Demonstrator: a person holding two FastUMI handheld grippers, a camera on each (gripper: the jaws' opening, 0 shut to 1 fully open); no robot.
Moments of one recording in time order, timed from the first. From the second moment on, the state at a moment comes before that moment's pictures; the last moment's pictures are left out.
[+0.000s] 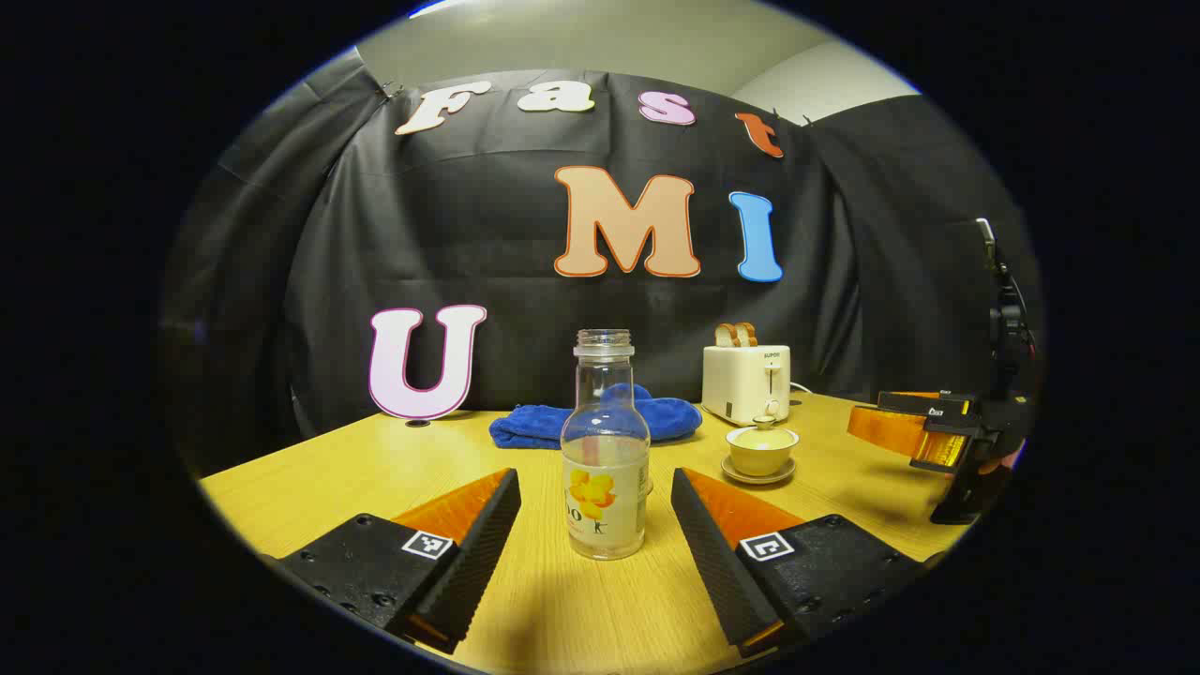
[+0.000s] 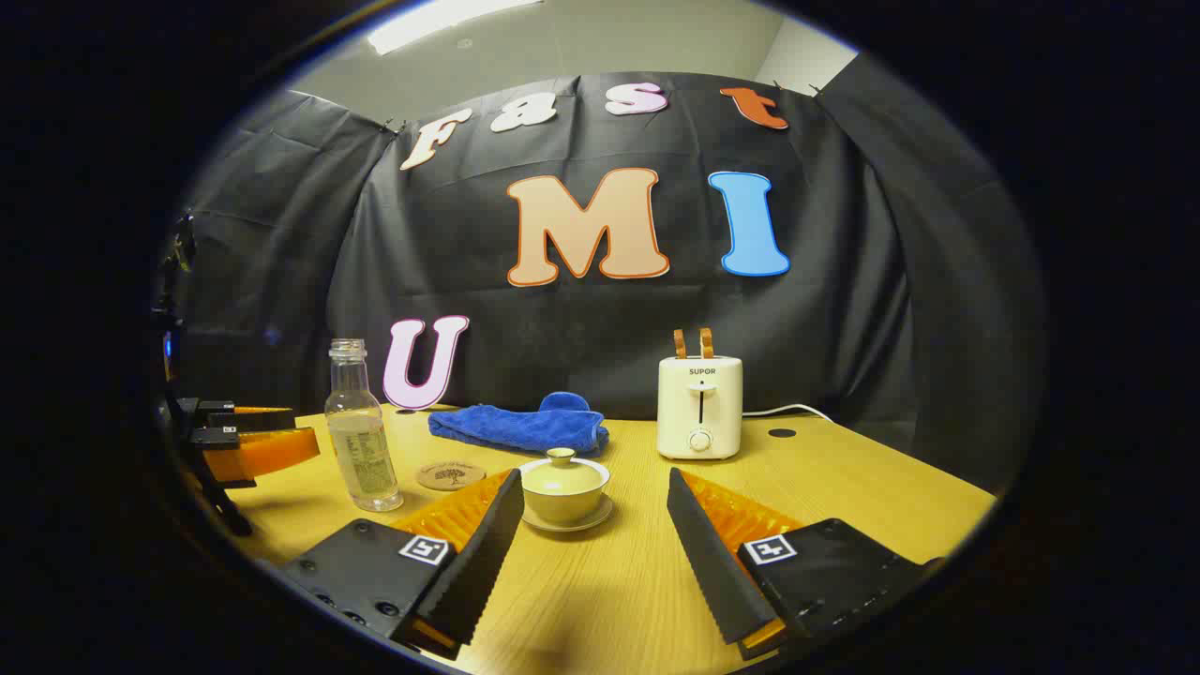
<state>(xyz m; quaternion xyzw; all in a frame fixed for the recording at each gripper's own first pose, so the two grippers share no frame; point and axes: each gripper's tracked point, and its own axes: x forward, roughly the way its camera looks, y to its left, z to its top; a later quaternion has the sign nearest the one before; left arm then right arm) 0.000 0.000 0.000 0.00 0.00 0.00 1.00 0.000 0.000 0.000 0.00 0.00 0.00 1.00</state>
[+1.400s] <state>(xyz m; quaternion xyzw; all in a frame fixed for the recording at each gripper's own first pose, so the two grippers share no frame) 0.001 0.000 -0.001 0.00 0.00 0.01 1.00 0.000 0.002 -0.001 0.00 0.00 0.00 1.00</state>
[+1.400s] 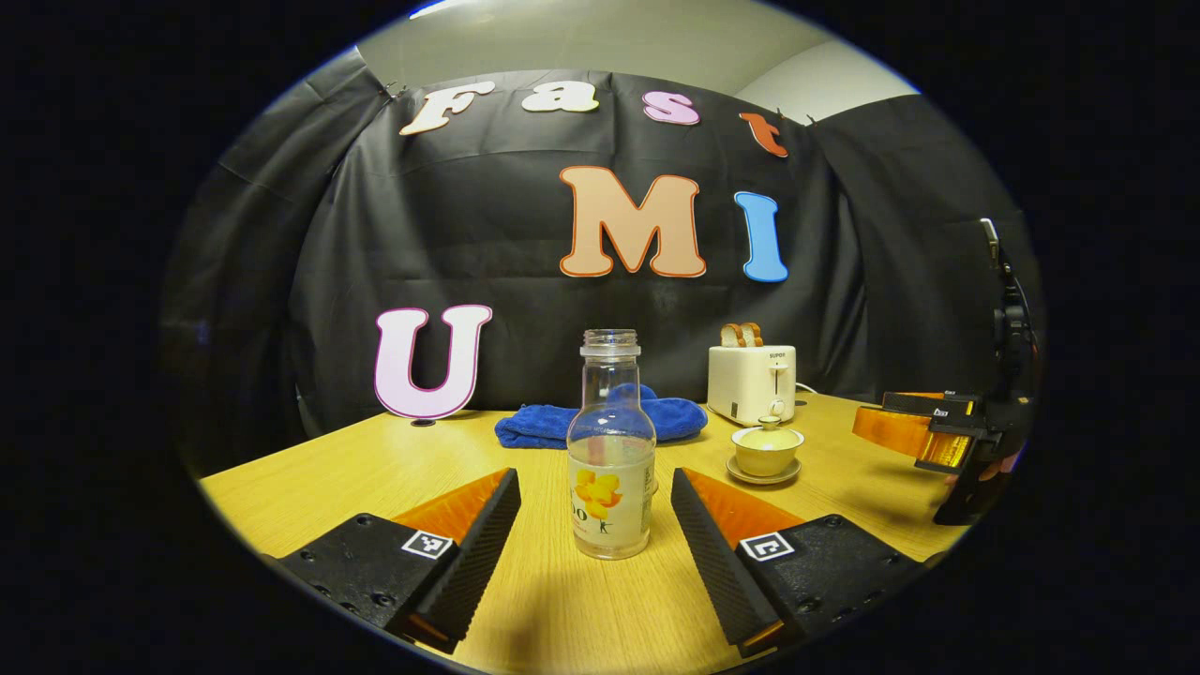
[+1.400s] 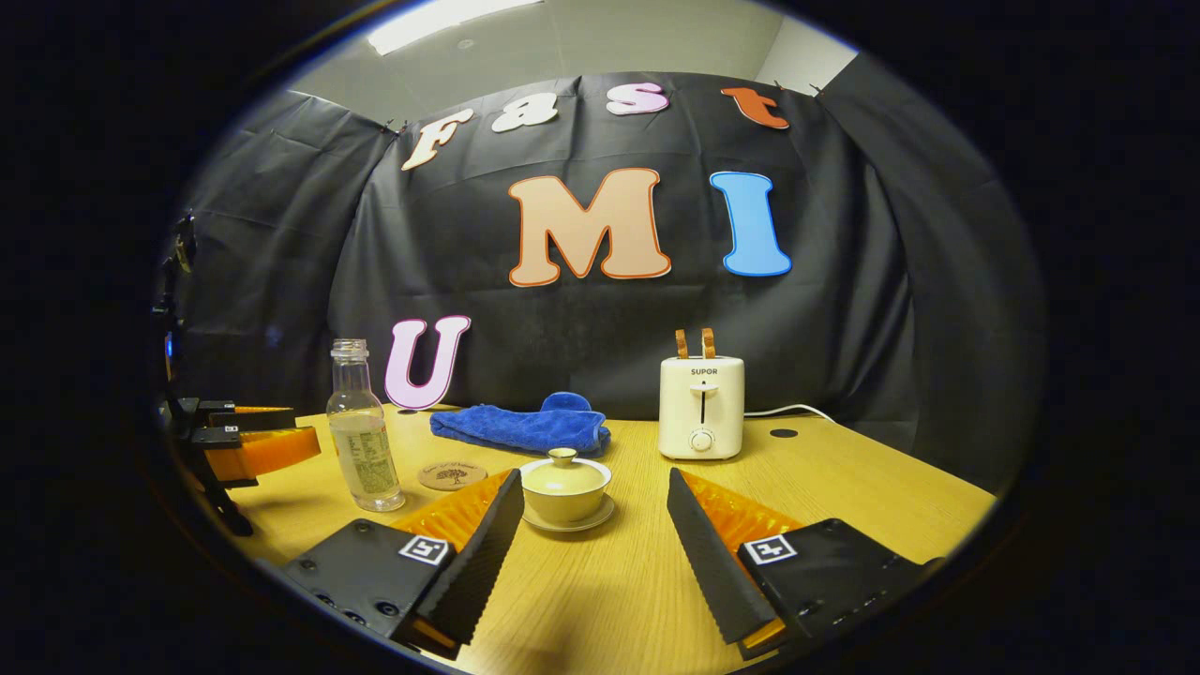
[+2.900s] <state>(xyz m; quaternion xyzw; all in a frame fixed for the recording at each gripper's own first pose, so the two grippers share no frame) 0.001 0.000 -0.002 0.00 0.00 0.00 1.00 0.104 0.040 -0.025 -0.01 0.06 0.05 1.00</state>
